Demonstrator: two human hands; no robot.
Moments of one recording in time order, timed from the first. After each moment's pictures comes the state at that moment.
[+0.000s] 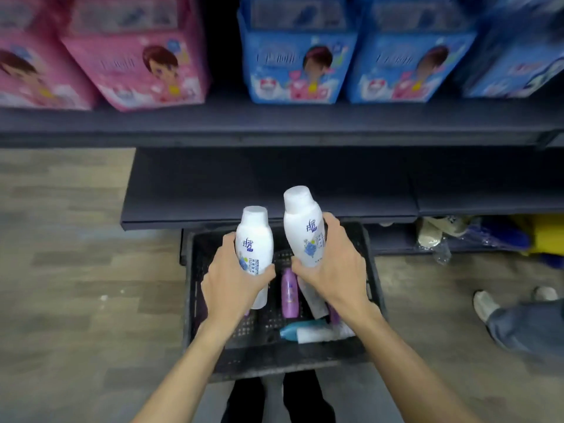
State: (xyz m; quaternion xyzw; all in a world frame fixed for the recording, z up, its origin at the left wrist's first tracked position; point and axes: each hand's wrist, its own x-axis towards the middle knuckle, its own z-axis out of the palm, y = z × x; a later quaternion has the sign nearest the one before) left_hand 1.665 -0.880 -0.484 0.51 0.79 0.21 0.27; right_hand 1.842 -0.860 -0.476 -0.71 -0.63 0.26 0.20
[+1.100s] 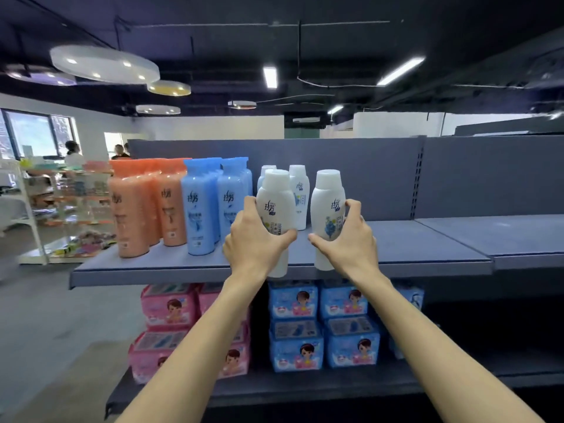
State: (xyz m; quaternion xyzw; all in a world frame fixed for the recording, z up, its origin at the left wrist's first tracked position) left_hand 1.674 -0.786 0.015 0.59 0.62 0.52 -0.02; right_hand 1.840 -0.761 -0.005 -0.59 -0.63 0.02 0.51
